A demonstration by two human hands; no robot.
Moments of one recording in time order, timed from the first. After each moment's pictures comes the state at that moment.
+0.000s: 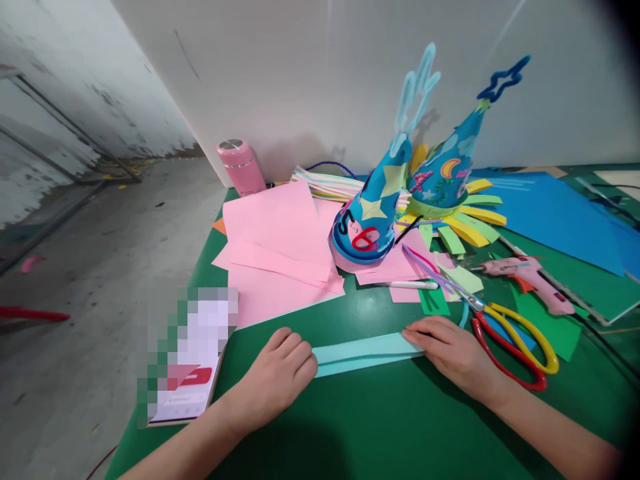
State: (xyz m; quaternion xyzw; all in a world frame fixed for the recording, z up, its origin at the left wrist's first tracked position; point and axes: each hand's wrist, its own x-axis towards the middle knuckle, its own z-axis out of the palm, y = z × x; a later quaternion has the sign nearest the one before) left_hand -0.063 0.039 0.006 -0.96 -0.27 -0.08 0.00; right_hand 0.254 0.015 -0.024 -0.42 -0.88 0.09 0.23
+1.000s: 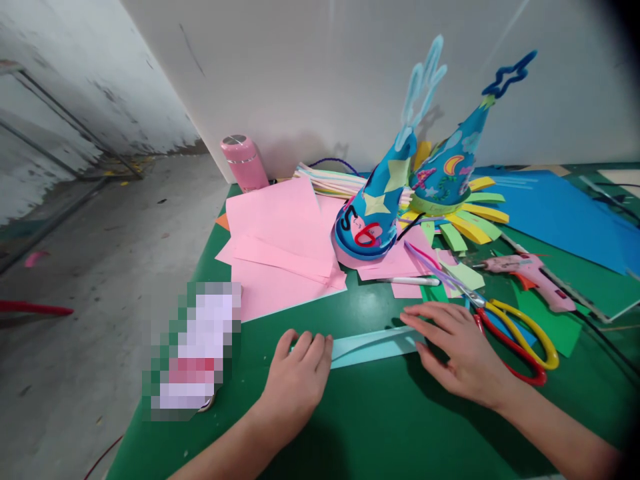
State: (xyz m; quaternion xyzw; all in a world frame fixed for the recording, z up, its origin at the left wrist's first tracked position) left_hand -0.036 0.014 -0.006 -0.92 -0.37 -0.10 0.11; right_hand 0.238 0.011 0.003 -0.47 -0.86 0.06 0.18
